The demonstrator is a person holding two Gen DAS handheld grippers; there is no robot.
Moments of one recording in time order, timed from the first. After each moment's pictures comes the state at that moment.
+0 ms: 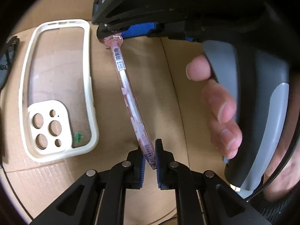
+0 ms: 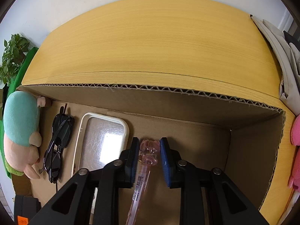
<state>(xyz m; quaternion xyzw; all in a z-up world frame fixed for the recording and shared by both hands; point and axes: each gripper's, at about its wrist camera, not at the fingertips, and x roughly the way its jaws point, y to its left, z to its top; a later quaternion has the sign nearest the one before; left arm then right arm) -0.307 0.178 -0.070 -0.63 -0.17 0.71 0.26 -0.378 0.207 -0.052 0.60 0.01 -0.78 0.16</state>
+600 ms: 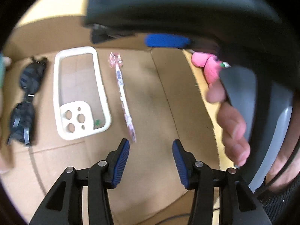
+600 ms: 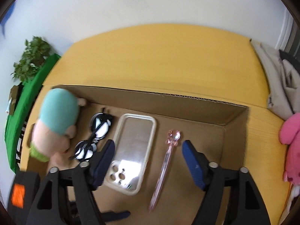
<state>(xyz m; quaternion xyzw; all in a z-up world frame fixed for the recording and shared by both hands) -0.254 0.159 -0.002 -0.57 -0.13 0.78 0.25 -0.298 0.197 0.033 0.51 0.01 -0.84 0.20</state>
